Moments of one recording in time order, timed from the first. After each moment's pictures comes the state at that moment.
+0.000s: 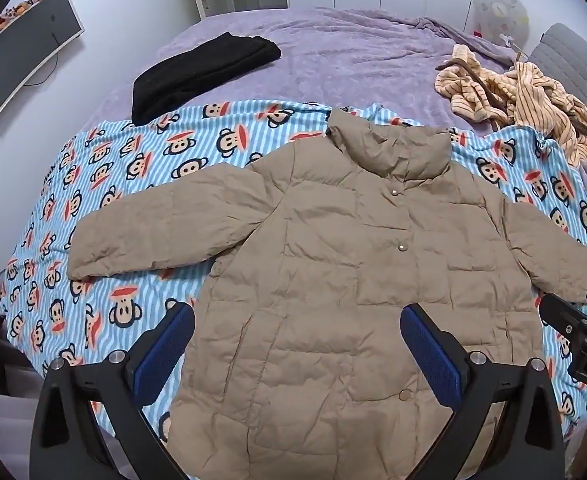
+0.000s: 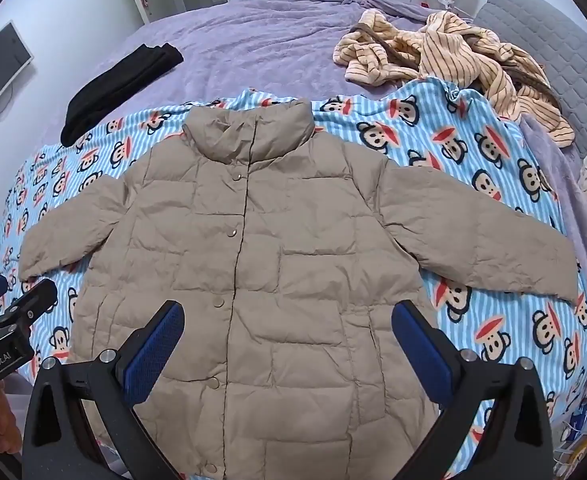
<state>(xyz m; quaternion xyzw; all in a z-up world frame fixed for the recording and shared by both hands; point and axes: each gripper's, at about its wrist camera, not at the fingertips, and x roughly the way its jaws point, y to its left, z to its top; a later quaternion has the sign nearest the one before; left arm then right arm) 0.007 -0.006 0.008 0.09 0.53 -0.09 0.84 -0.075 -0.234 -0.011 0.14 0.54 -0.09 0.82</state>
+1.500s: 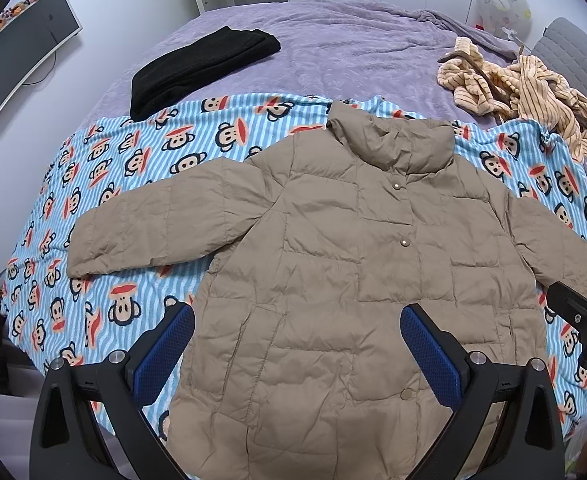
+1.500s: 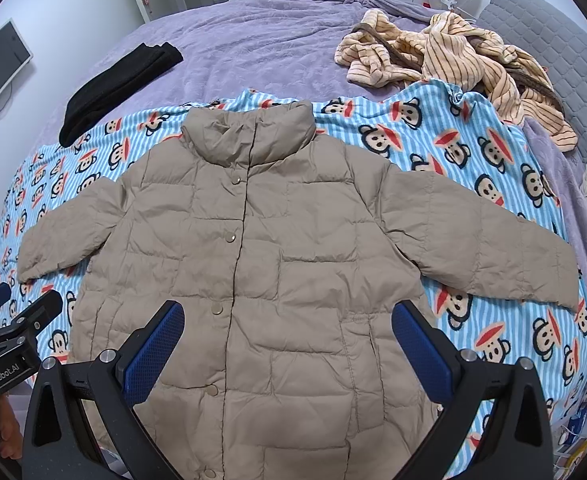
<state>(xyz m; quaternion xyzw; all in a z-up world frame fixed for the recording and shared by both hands) 0.009 -0.012 0.000 0.10 0.54 -0.09 0.83 -0.064 -0.233 -0.011 0.14 0.54 -0.09 0.82</state>
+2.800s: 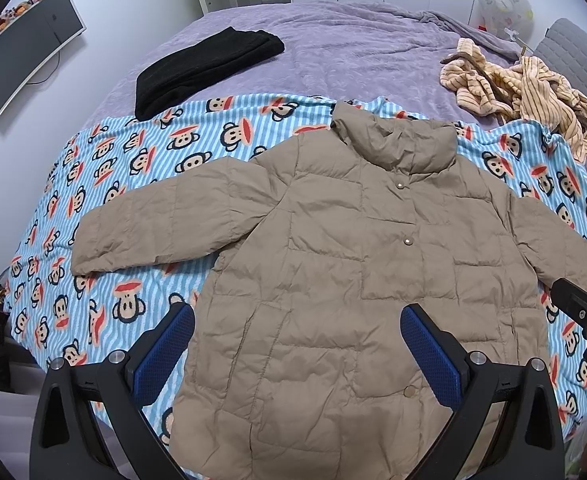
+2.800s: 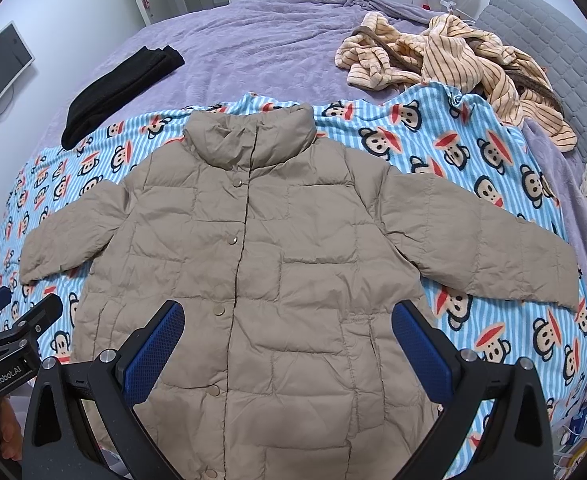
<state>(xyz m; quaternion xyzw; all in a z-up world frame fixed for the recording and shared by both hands) 0.011 -0.006 0.000 0.10 0.54 -0.09 0.83 -0.066 -0.235 -0.008 0.14 0.54 -0.09 0.82</state>
